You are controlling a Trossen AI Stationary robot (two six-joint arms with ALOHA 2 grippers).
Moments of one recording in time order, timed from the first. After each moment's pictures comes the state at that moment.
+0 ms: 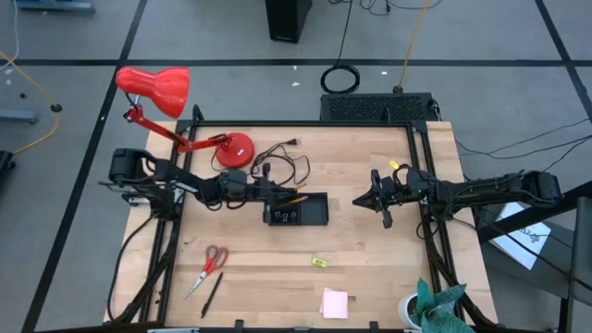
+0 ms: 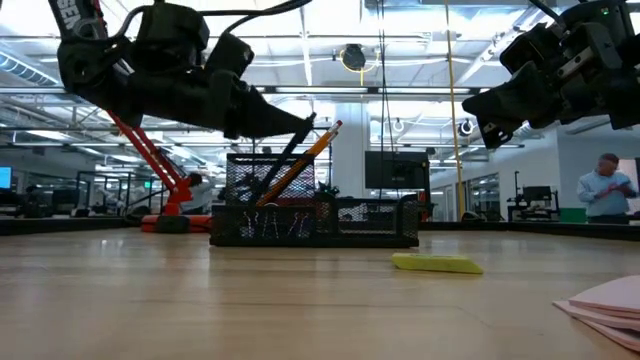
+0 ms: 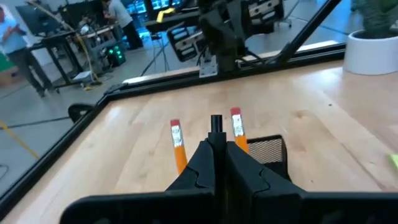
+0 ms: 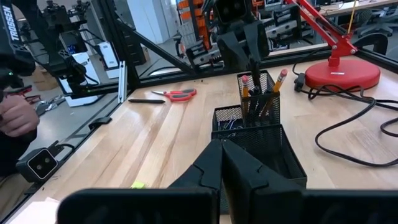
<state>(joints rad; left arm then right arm) 0.07 1.62 0.48 0.99 0.03 0.20 -0.14 0.79 0.06 0.60 -0.28 0.18</state>
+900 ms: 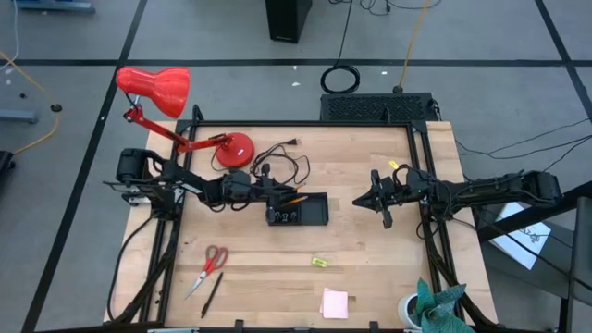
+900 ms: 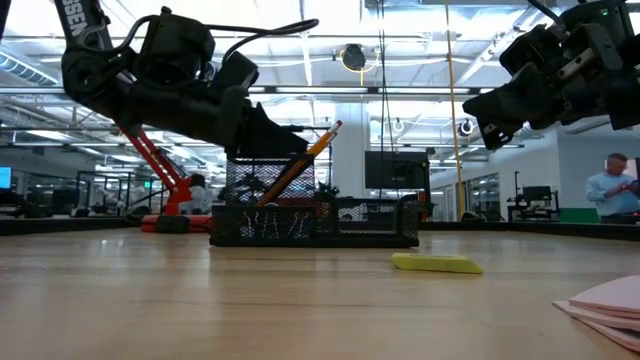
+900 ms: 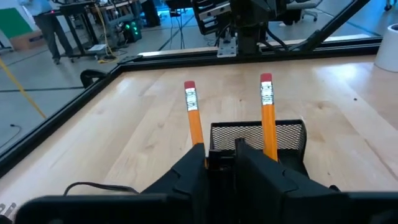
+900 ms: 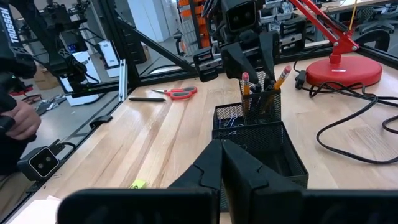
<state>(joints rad) 0.06 1.68 0.49 0.99 -0.06 0.09 -0.14 0.79 0.06 0.60 -0.29 0.18</state>
